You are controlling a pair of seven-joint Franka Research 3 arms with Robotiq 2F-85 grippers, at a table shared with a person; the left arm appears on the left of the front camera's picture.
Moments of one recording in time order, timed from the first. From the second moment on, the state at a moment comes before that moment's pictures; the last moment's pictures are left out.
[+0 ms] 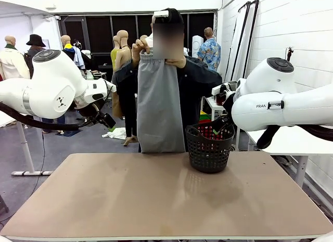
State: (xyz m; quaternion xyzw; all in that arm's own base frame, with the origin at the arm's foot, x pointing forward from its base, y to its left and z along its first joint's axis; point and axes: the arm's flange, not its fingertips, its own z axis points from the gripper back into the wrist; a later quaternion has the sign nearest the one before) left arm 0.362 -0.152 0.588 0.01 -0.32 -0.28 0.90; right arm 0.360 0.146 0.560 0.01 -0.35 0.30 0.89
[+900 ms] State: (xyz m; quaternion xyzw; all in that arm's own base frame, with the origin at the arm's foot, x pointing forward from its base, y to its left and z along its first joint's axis) left arm 0.362 -0.152 0.588 0.01 -0.32 -0.28 0.90; right arm 0.360 0.146 0.560 0.01 -0.35 0.30 0.89
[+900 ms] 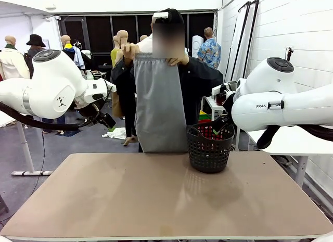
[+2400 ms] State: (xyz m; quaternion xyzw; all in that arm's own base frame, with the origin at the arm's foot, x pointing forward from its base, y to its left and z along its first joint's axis) left arm 0.362 -0.152 0.588 0.01 -0.32 -0.28 0.90; right arm 0.360 0.146 0.560 0.01 -0.35 0.30 0.89
